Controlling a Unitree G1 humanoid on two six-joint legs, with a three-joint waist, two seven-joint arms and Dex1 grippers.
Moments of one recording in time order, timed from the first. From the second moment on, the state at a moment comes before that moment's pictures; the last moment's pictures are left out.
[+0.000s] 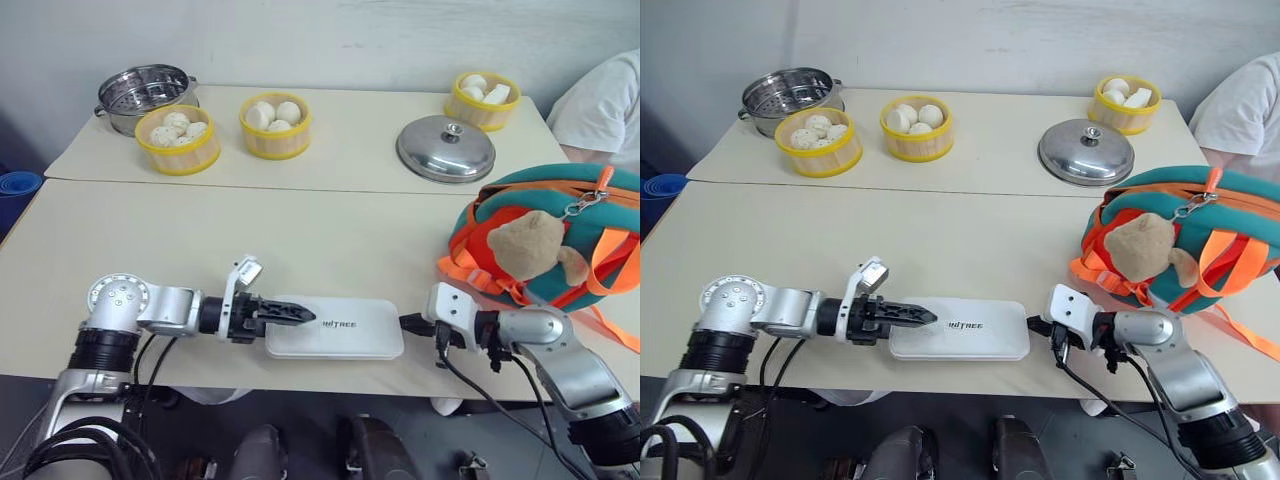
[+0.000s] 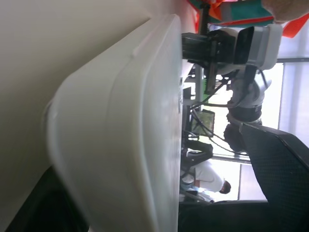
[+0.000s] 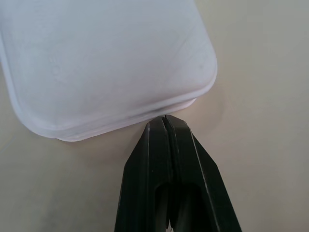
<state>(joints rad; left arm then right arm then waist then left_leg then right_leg) -0.56 0.60 0.01 0.28 -1.64 1.60 -0.11 -0.15 -0.75 0.13 -0.24 0.16 0.31 1.01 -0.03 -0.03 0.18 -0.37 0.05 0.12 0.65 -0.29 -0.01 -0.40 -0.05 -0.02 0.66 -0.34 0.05</state>
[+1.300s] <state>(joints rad) -0.35 0.85 0.03 -0.06 -0.85 0.69 -1.27 0.70 -0.50 -0.84 -0.45 0.64 0.26 0.88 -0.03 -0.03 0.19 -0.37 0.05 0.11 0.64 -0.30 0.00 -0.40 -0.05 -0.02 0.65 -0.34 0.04</state>
